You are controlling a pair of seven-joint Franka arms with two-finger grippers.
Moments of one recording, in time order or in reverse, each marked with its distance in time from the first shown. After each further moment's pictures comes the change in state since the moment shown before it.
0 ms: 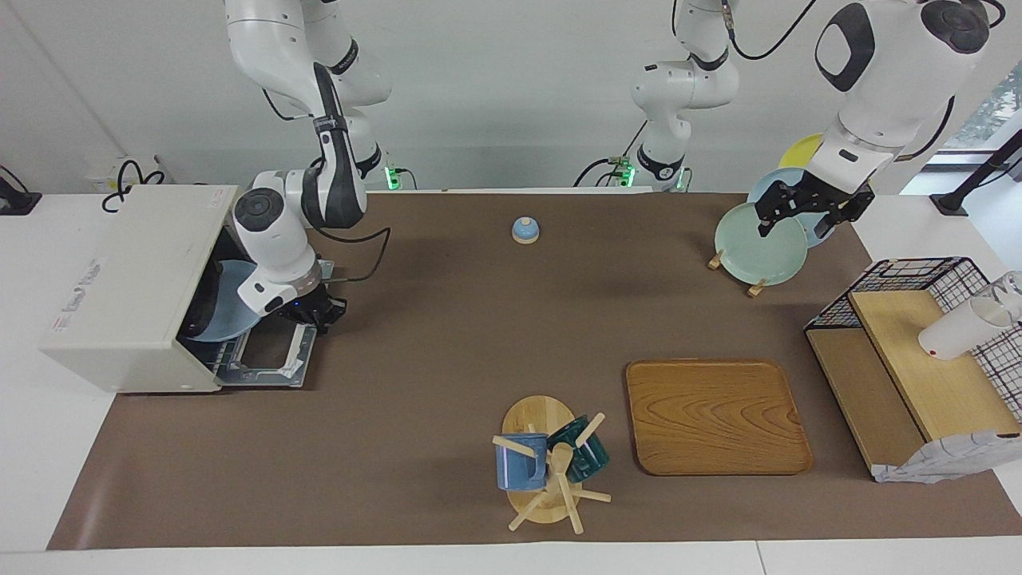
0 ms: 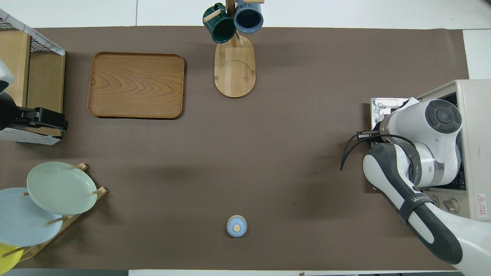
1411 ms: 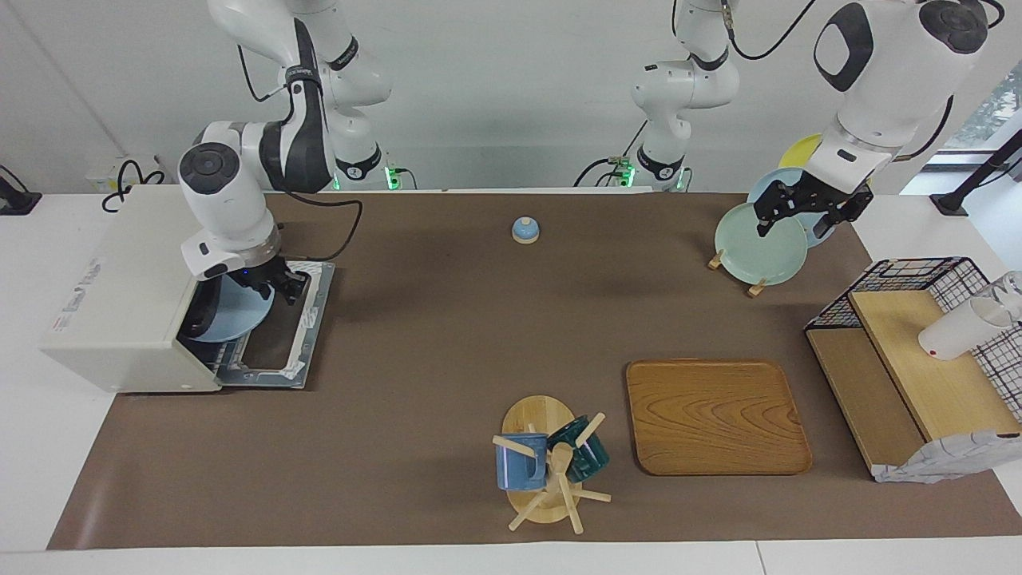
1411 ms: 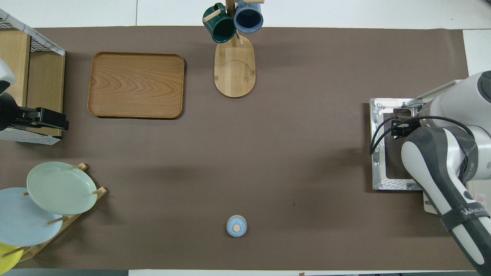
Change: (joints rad) left arm 0.000 0.000 -0.004 0.000 0.000 -0.001 0.000; right arm -0.047 -0.121 -0.037 0.155 -0.108 -0.353 0.154
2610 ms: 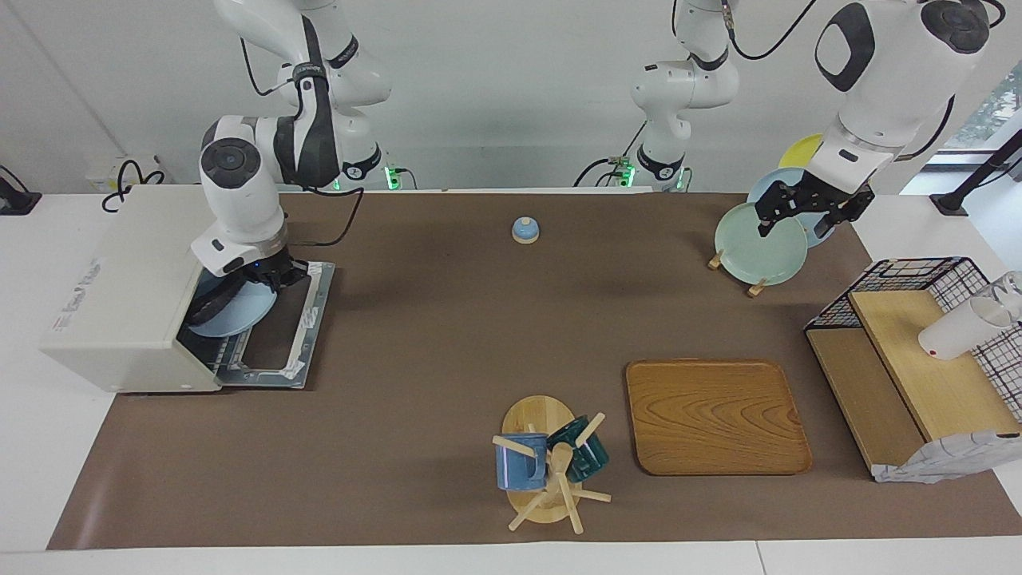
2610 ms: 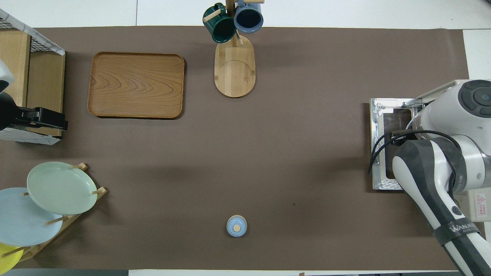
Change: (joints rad) left arm 0.001 0.000 0.003 0.000 0.000 0.000 -0.005; right arm 0.084 -0.038 0.013 0.011 -0.095 -0.096 -0.114
